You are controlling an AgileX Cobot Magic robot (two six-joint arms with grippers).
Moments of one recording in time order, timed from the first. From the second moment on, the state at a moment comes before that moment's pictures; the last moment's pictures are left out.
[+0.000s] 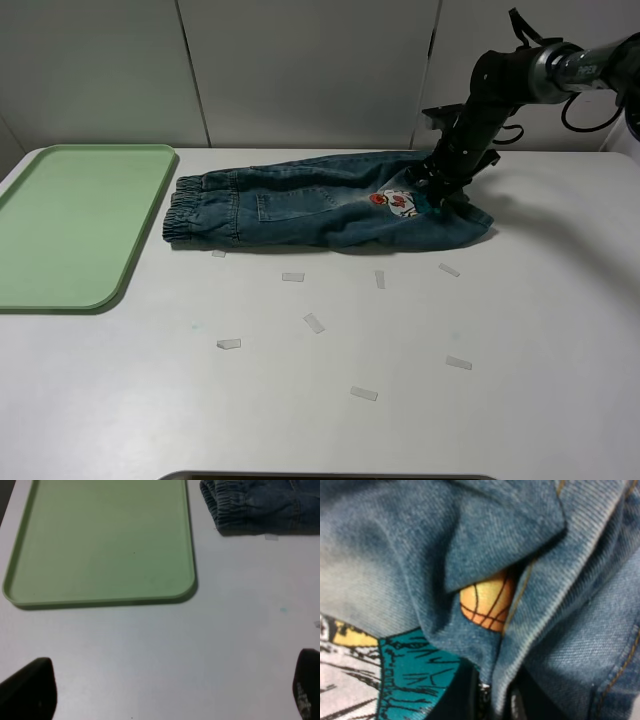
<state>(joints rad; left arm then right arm) 0.09 0.00 -0.50 -0.02 1.06 0.08 0.14 2.43 -1.87 0.12 0.88 -0.26</state>
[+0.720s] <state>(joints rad) 0.09 0.00 -0.50 -0.02 1.06 0.08 0.12 2.27 -1.87 -0.11 1.10 -0.14</state>
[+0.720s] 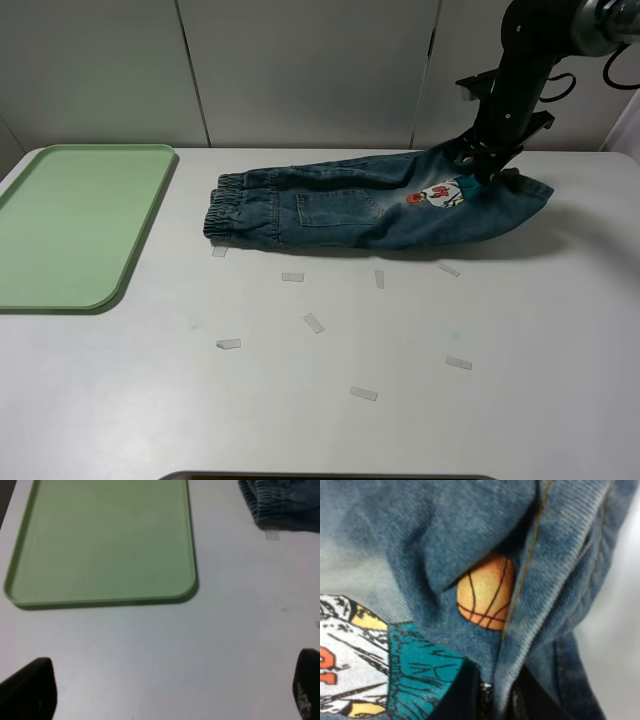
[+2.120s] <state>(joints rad) 0.09 0.00 -0.50 -0.02 1.06 0.08 0.17 2.08 -1.87 -0.36 1.22 -0.06</state>
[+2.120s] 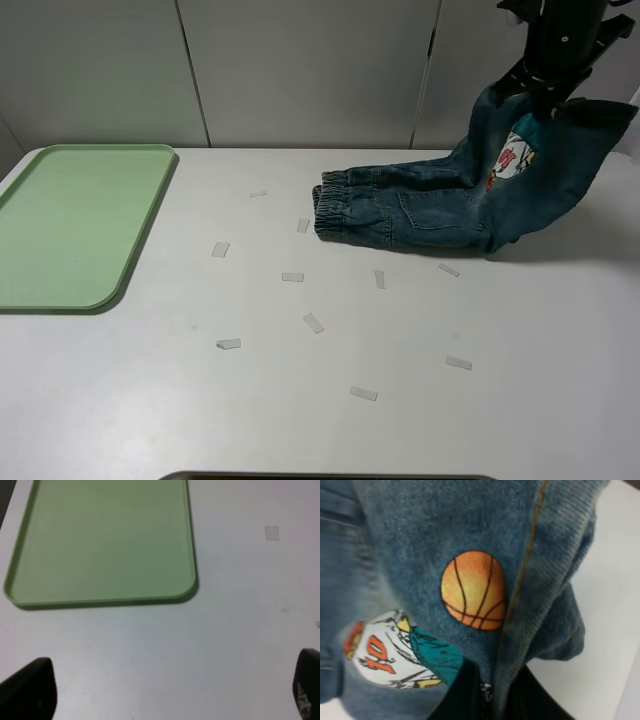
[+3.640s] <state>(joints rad) 0.09 0.00 -0.50 -0.02 1.06 0.08 0.61 2.23 -1.90 -0.15 0.97 0.38</state>
